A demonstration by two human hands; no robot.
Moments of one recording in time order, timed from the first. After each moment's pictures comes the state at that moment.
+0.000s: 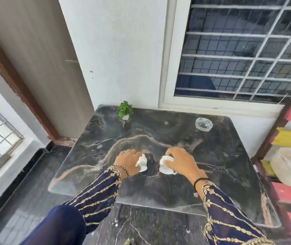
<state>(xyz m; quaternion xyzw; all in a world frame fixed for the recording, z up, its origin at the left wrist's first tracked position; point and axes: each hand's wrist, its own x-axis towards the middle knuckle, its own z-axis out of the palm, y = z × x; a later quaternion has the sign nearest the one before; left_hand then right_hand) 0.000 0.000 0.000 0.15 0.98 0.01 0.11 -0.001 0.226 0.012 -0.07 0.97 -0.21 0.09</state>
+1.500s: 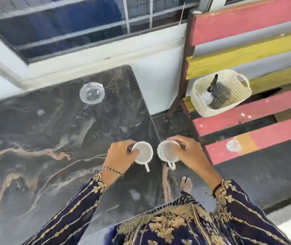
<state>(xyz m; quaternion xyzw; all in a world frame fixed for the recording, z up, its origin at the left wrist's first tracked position) -0.060 0.417 -0.053 0.13 0.91 0.31 0.23 0.035 0.641 -0.075 0.21 0.84 -0.50 0.07</state>
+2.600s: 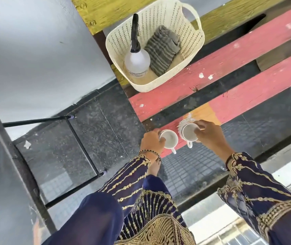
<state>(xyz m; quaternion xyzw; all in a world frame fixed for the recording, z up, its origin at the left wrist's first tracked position) 0.023 0.829 -0.306 0.14 0.87 0.21 0.42 0.128 1.005 -0.301 0.44 0.79 -0.37 0.20</state>
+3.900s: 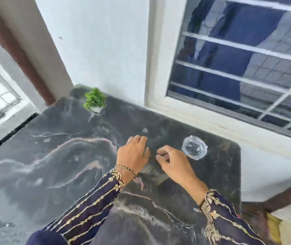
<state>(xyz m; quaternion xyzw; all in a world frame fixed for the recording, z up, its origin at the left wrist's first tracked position) -0.177 0.230 -0.034 -0.06 0.99 0.13 -0.06 -0.205 0.395 -0.023 -0.15 0.92 -0.33 0.14</state>
